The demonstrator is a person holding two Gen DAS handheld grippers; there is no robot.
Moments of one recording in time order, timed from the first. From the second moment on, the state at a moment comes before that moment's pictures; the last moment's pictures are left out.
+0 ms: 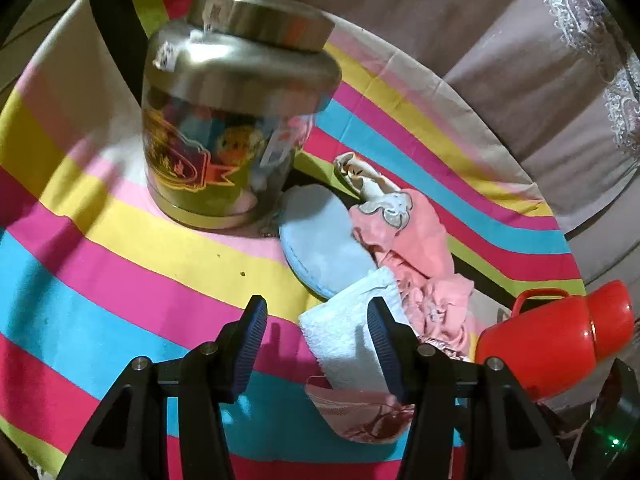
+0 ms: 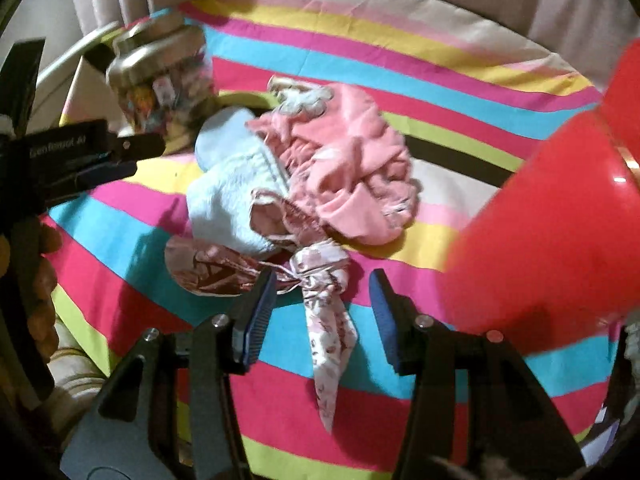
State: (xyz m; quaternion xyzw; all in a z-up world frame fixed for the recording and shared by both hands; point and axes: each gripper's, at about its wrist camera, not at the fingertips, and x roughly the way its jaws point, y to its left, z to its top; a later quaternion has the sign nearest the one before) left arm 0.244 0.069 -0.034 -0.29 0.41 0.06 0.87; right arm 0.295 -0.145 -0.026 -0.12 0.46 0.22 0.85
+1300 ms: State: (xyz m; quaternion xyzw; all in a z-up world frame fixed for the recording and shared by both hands) left arm 0.259 -0.003 -0.069 -0.15 0.45 -0.04 0.88; right arm 0.277 -0.174 -0.056 -0.07 0.47 0.15 0.87
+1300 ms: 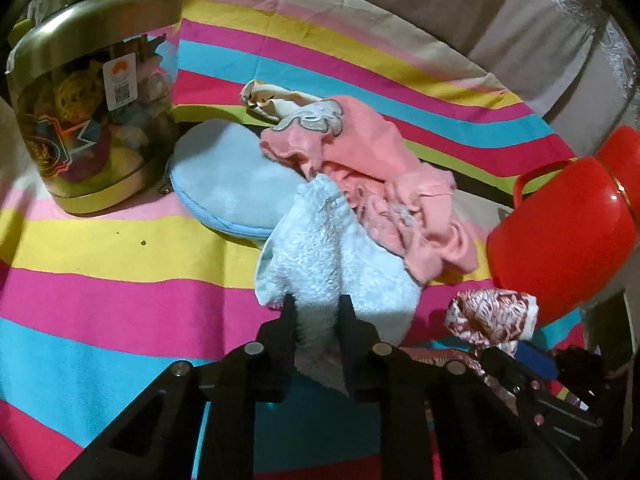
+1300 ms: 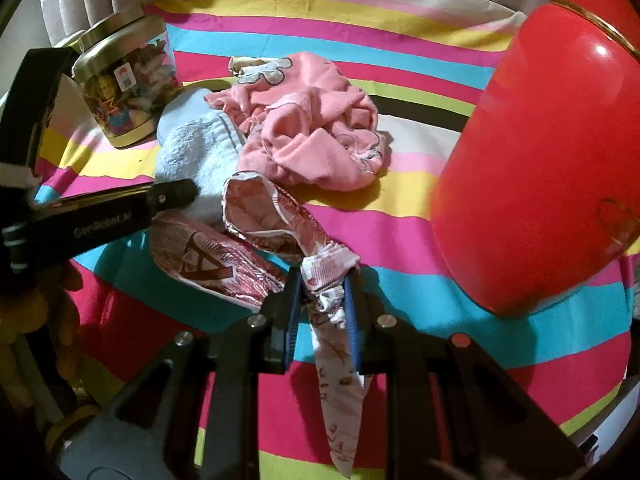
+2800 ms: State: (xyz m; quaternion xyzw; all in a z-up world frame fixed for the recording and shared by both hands) left arm 0.149 -0.087 0.041 -0.13 0.34 -0.10 0.93; right arm 0.185 -0.286 0.010 0.02 0.41 0.07 0.91
